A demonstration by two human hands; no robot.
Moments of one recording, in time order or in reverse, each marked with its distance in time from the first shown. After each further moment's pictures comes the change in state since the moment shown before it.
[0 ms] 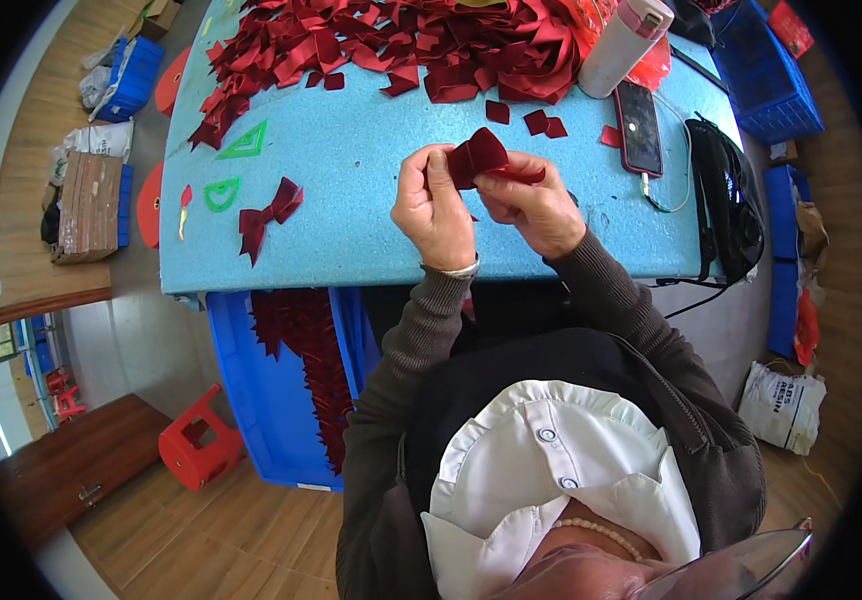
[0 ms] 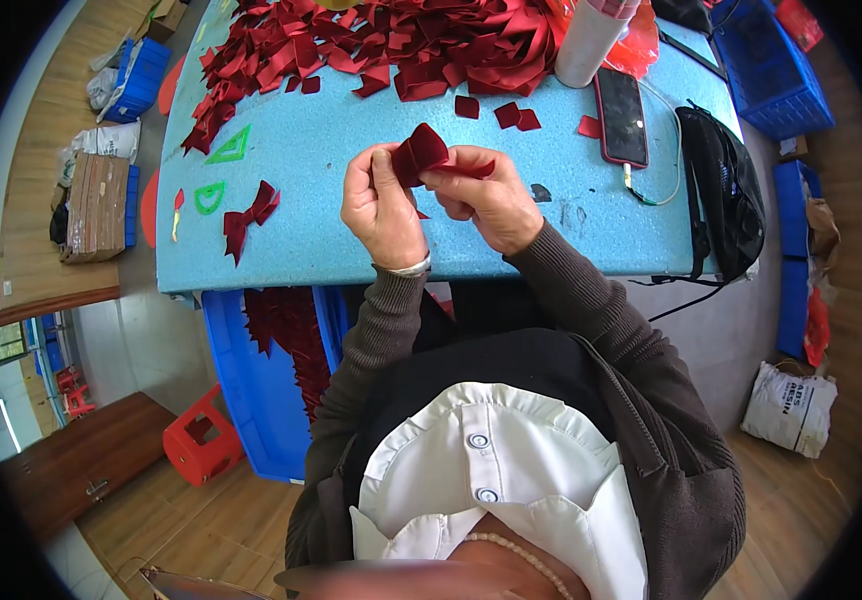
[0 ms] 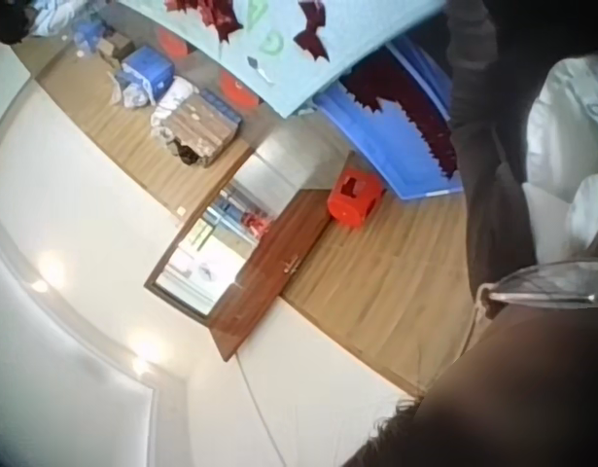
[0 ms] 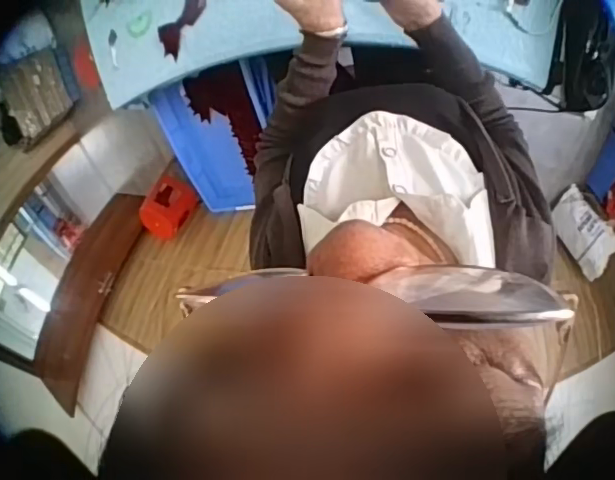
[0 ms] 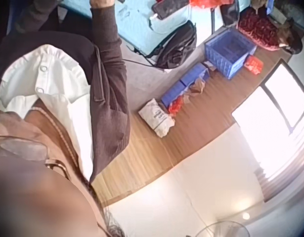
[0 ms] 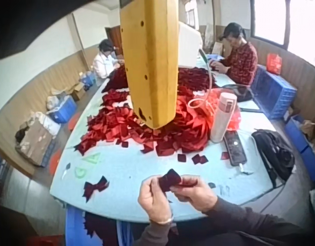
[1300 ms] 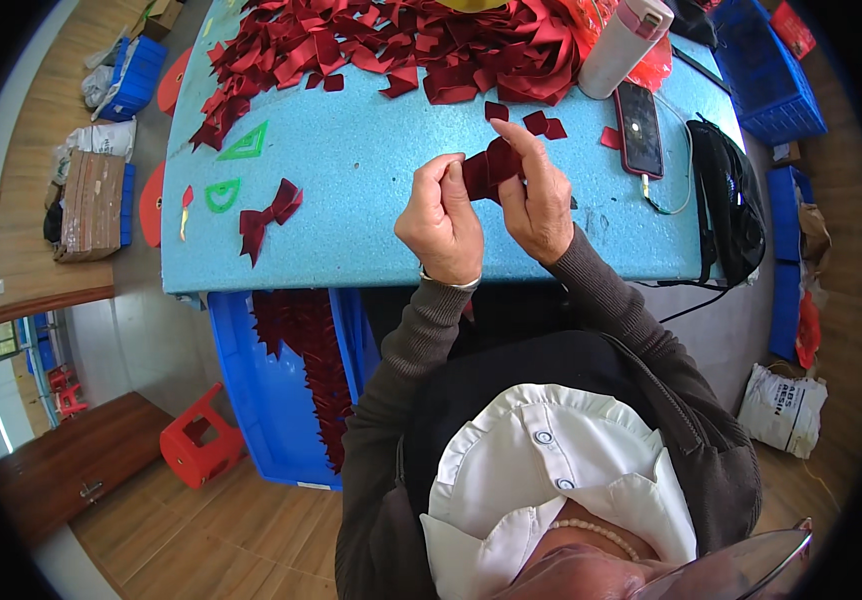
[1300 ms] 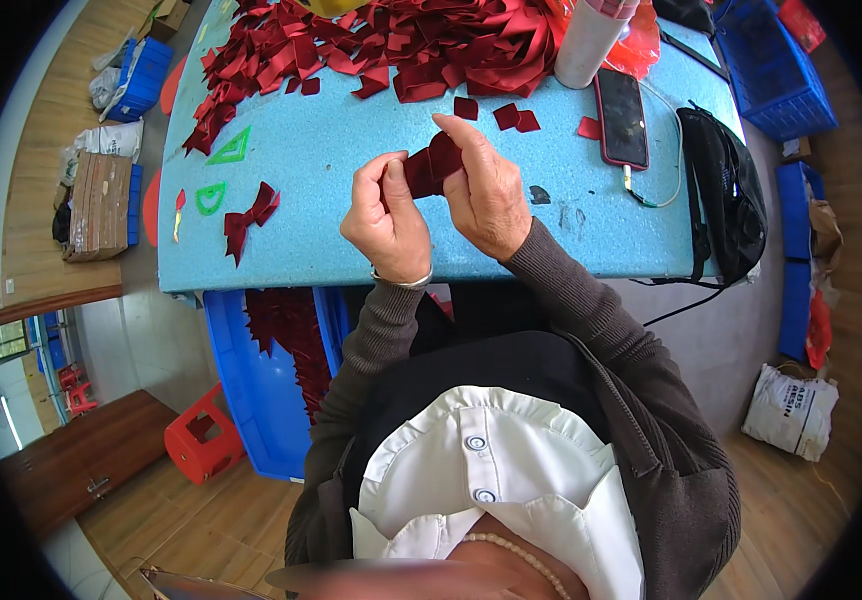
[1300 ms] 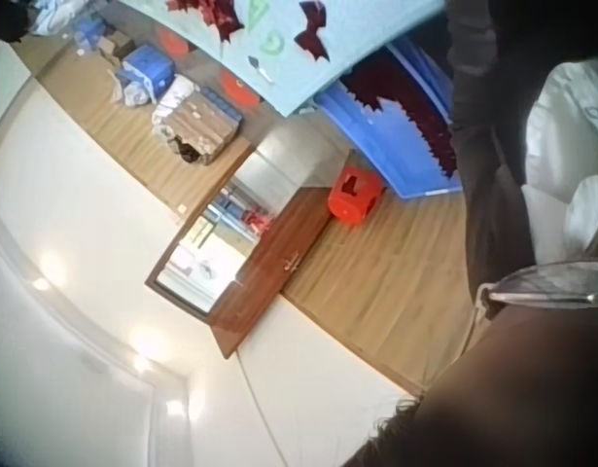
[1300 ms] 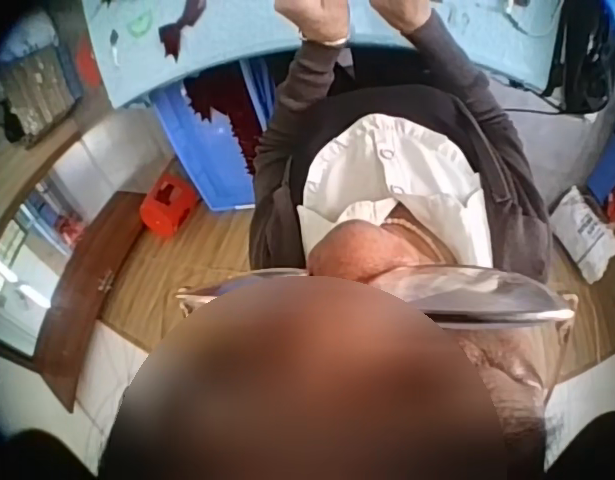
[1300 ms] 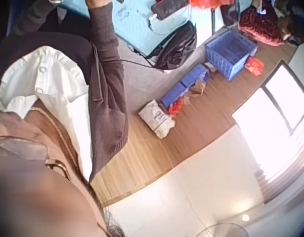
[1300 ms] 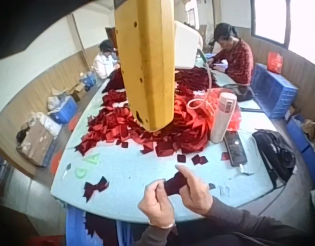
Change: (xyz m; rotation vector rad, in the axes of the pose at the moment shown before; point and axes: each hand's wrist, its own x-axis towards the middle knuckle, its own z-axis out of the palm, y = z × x) left_hand -0.007 0.013 0.023 0.517 -0.031 0.396; right_hand 0.003 -0.010 -0.010 -1.047 0.241 -0.943
